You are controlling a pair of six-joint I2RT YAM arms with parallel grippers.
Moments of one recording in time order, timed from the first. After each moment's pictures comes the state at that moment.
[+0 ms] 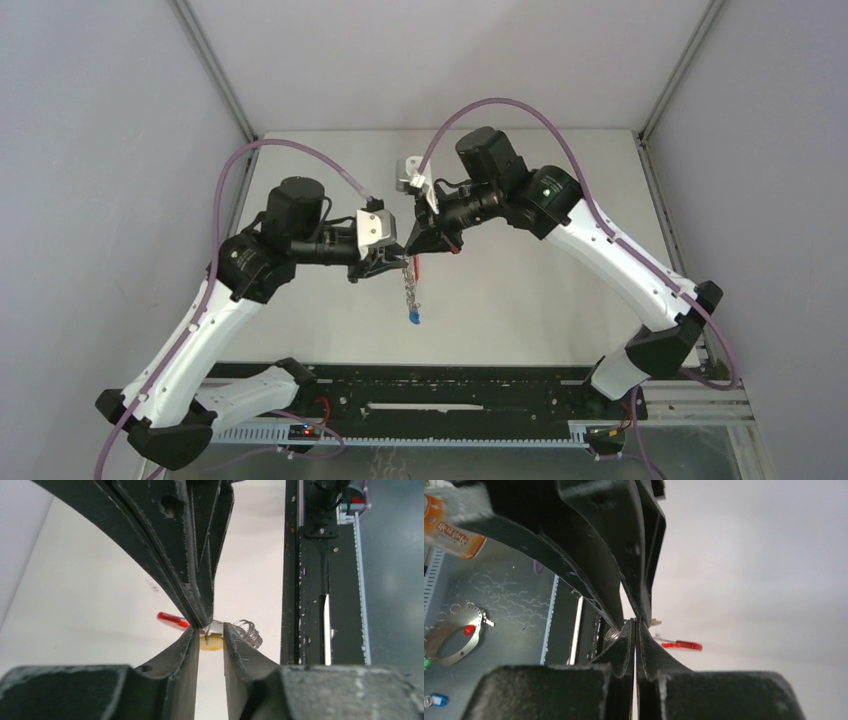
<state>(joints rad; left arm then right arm) -0.61 1.00 1.31 -0.82 0.71 0.53 0.86 1.59 1.87 -0.91 -0.73 -0.35</state>
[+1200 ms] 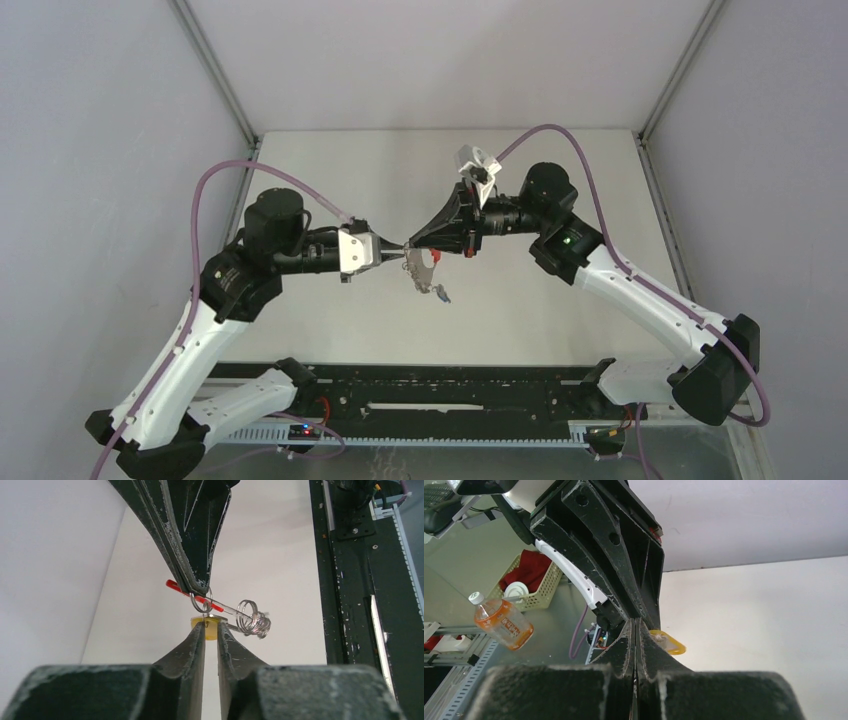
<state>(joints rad) -0.61 0.90 1.25 -0.70 0.72 0.68 0.74 1.27 1.17 0.23 -0.93 0.31</state>
